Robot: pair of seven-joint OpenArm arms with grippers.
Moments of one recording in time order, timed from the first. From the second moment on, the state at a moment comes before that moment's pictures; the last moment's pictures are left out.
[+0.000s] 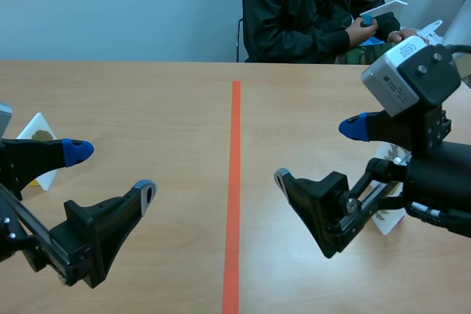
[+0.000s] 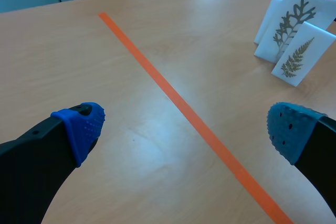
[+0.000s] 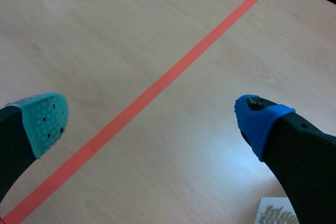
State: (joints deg) left arm 36.7 -33.3 2.5 111.0 -23.5 -21.8 -7.5; right arm -28.2 25.7 -0.5 117.3 17.5 29.3 -15.4
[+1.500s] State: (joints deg) left arm 36.7 -31.5 2.5 111.0 -23.5 -26.5 -4.5; right arm -28.2 25.7 -0.5 117.3 17.7 29.3 -15.4
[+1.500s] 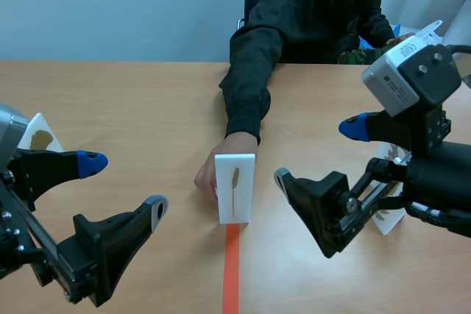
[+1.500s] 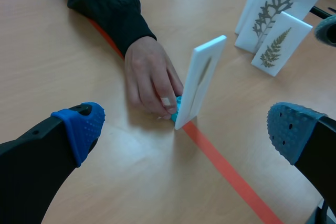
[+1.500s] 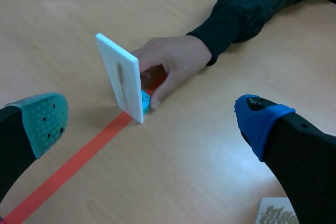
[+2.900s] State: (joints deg) left arm 15.4 -25.1 17.6 85.7 -8.7 -28.4 -11.5; right arm -28.2 25.7 -0.5 117.3 17.7 29.3 -15.4
